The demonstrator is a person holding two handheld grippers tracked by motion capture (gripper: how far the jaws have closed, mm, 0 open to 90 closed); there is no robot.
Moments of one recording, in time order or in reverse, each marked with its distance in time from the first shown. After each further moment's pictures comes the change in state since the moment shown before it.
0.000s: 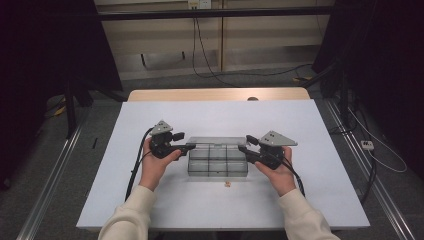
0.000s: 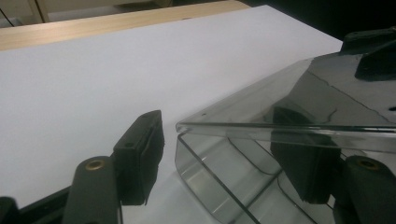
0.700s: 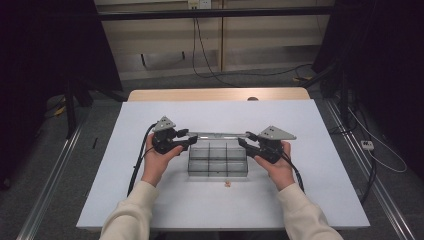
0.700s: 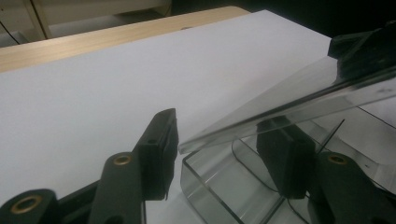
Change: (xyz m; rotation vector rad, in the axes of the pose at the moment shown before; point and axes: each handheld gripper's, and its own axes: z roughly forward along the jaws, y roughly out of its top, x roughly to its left) left arm 0.002 0.009 0.008 -0.013 -0.001 0.043; right arm -0.011 0.003 0.011 0.009 -0.001 0.033
